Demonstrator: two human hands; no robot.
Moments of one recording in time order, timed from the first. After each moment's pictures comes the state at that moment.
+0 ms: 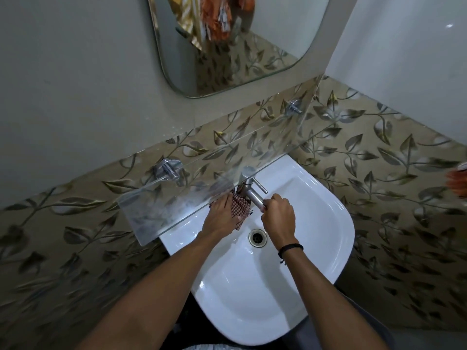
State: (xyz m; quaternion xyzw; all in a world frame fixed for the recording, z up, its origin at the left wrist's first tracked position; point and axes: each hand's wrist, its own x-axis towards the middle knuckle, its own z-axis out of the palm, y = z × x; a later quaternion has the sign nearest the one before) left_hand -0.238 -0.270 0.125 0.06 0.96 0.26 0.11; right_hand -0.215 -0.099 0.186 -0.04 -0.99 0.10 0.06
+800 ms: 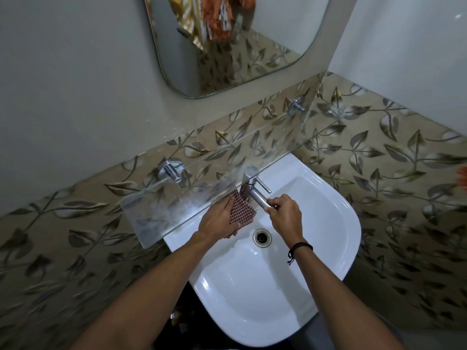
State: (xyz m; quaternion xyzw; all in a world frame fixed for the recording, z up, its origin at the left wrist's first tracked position) left_hand -0.235 -0.286 0.137 0.13 0.97 0.18 0.09; right_hand -0.220 -0.083 0.181 -0.12 -0.94 0.33 0.02
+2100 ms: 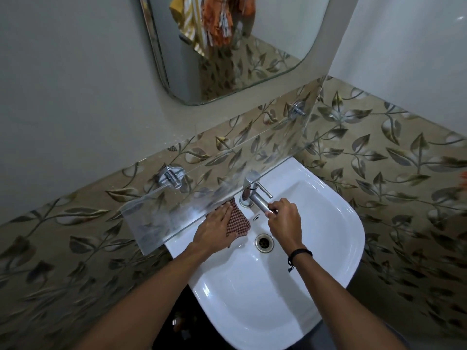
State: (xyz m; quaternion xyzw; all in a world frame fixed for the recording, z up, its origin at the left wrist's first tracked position) left_hand -0.227 -0.304 0.117 0.16 0.97 0.11 0.12; right_hand -0.215 -0.092 0.185 -0.08 -0.95 0.29 0.06
